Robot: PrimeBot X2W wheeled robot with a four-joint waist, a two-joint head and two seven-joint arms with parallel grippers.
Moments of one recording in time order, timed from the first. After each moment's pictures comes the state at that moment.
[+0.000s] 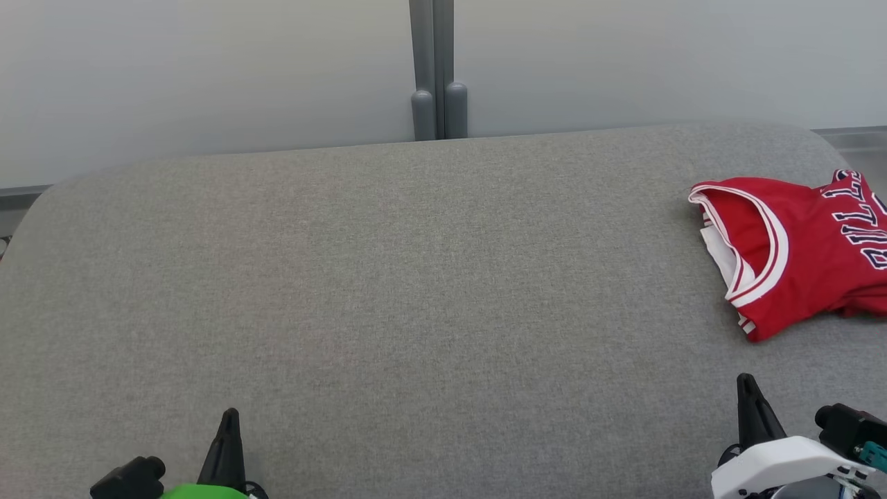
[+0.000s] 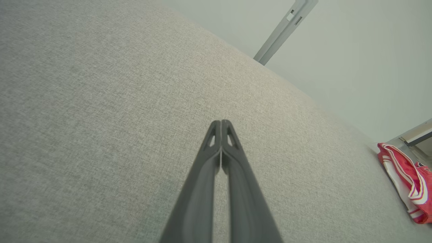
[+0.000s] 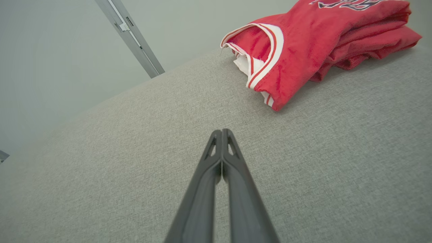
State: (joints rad) left arm 0.04 0.05 -0.01 0.37 -0.61 -0.13 -0.16; right arm 0.04 -0.04 -0.12 0.30 0.40 0.13 -0.16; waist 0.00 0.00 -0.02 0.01
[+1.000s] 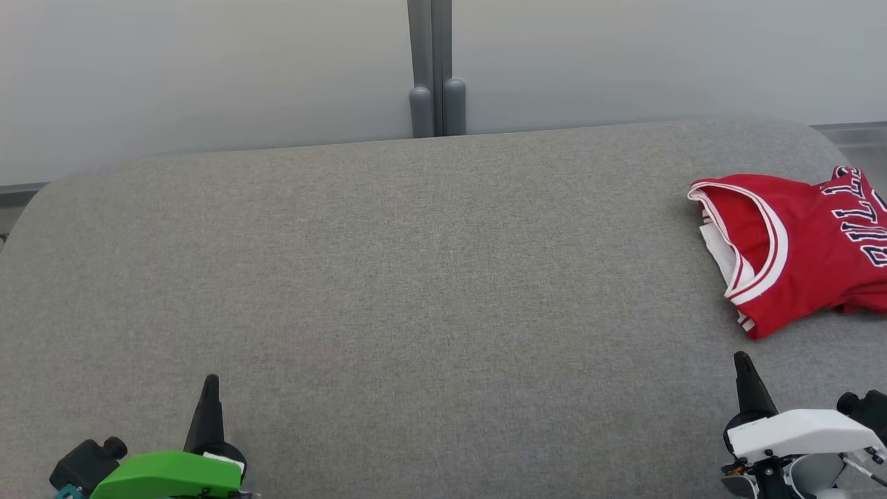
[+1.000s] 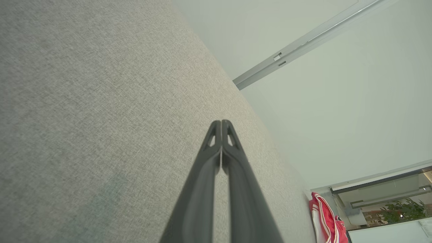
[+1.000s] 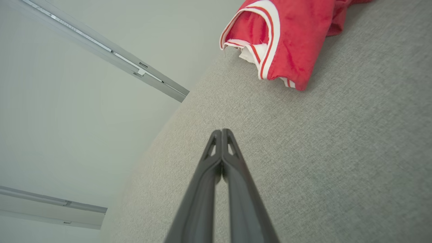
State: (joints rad) left arm -0.02 0.05 0.04 0.32 -1.02 -0.13 -0.05; right arm -0.02 -0.04 -0.12 0.28 0.90 0.13 -0.04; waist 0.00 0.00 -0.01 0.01
